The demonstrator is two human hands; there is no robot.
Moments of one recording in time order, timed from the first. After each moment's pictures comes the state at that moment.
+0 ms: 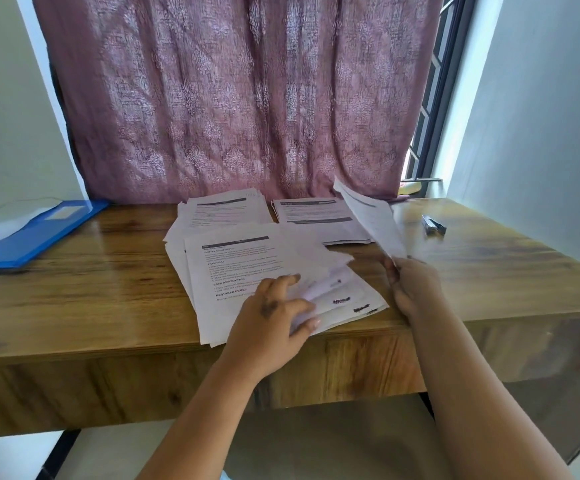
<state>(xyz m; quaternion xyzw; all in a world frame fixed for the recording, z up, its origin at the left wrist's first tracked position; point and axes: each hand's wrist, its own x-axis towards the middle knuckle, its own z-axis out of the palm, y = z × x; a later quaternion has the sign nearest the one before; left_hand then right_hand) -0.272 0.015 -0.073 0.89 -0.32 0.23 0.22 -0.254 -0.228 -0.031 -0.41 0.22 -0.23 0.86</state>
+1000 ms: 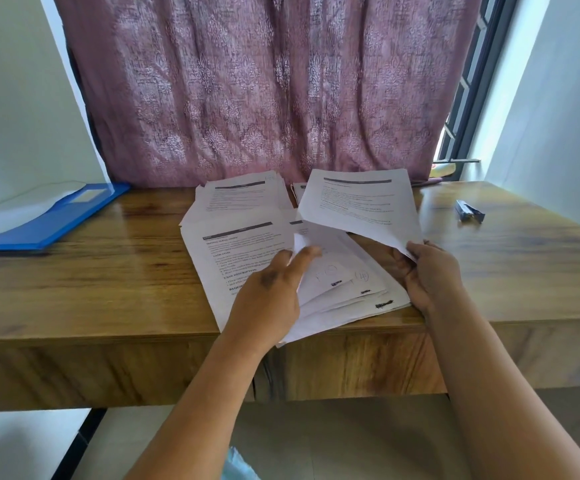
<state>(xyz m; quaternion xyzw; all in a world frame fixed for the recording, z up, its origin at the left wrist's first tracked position) -0.259 0.021 -0.048 0.92 -0.26 0.23 0.17 -0.252 -0.208 -0.027 -0.41 0.18 -0.19 0.87</state>
